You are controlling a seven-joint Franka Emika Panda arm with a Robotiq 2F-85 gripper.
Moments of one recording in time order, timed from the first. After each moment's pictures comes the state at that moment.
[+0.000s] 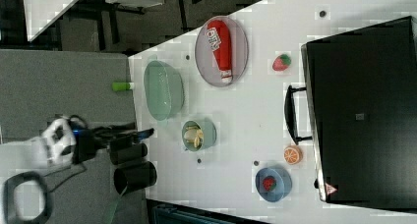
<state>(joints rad) 0.03 -0.30 0.07 -2.13 0.00 0.40 -0.43</state>
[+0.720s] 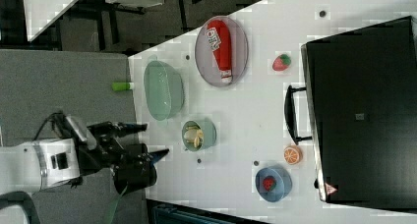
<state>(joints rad) -0.02 -0.29 -0.10 -2.01 -0.04 0.16 -0.18</state>
